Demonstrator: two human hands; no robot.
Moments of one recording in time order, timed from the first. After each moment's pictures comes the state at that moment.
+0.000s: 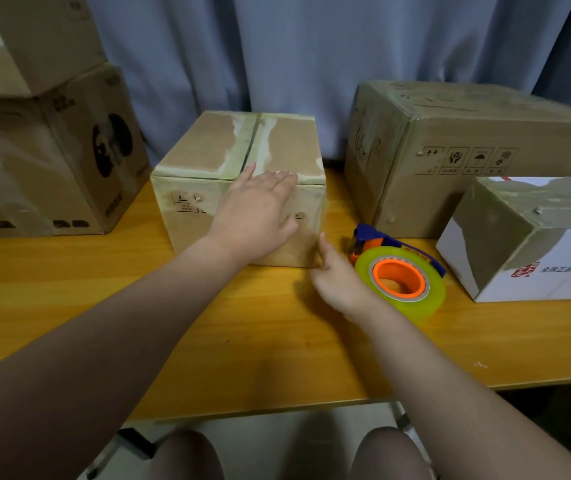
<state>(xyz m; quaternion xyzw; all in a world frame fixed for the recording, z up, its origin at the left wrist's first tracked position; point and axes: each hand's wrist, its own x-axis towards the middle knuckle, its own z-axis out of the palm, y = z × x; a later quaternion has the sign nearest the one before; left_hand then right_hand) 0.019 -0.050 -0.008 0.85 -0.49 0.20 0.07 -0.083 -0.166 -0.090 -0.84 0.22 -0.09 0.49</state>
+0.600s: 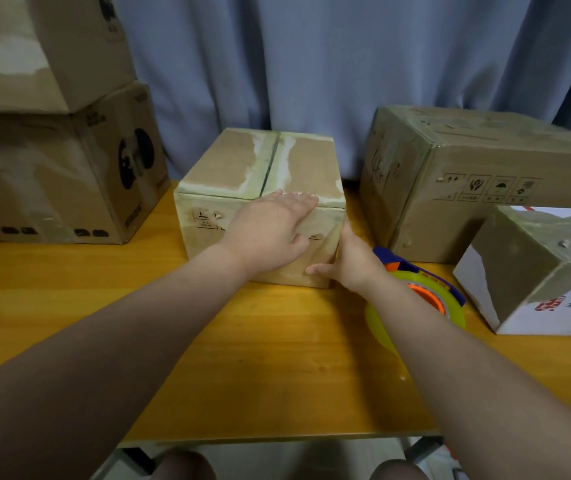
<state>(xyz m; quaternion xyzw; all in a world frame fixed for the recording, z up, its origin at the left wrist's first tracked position) 0.032 -0.045 -0.001 0.83 -0.52 0.16 0.11 -0.037 -0.209 -0.072 -0.91 0.19 -0.13 0.35</state>
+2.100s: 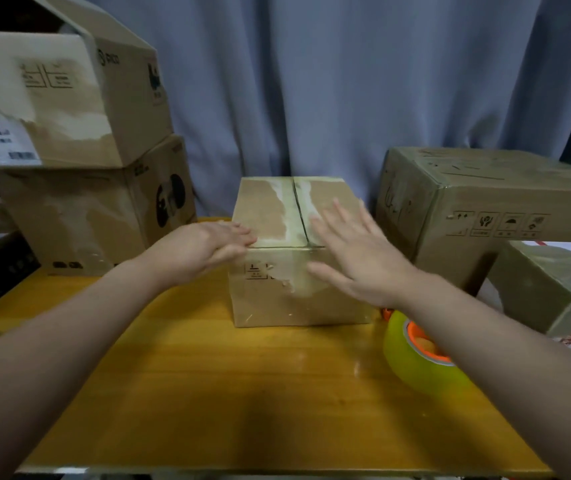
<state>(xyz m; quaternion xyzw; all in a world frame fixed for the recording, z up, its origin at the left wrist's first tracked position) 0.099 0.061 0.021 0.82 -0.55 0.10 0.14 -0.066 -0.170 0.025 -0.99 -0.03 -0.14 -0.05</state>
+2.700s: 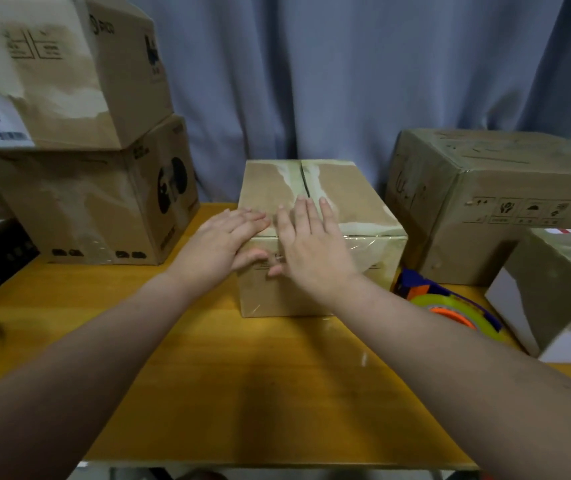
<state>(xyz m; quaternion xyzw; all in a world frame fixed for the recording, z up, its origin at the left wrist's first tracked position) 0.105 0.044 -0.018 0.82 -0.52 0.20 0.10 -0.002 -0.105 -0.011 -0.95 0.10 -0.13 -0.26</state>
